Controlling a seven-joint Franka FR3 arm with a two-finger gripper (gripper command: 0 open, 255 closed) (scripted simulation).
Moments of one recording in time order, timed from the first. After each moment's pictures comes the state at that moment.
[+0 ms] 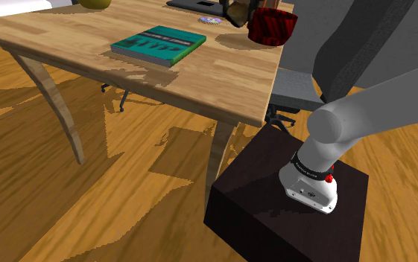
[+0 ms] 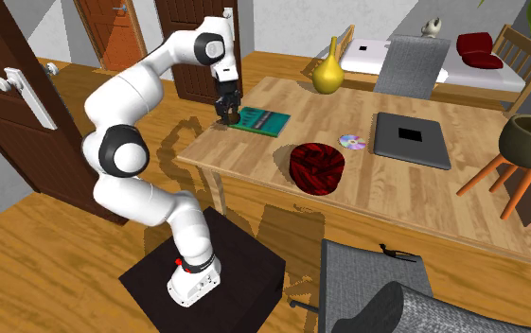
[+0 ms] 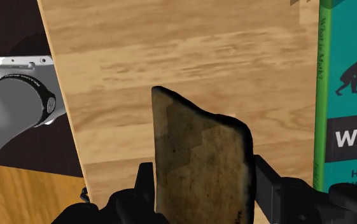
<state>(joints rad) -0.44 -0.58 0.53 -1.85 0.19 1.30 1.41</state>
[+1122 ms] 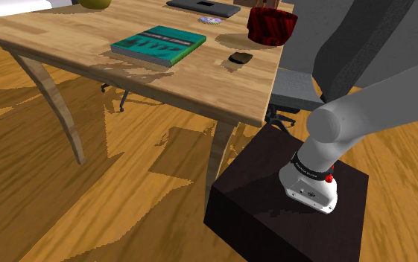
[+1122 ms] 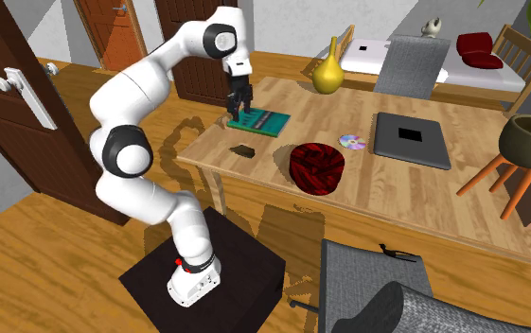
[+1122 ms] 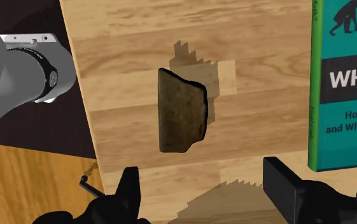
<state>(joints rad) -0.47 -0.55 0.44 -1.78 0.14 1.26 1.30</state>
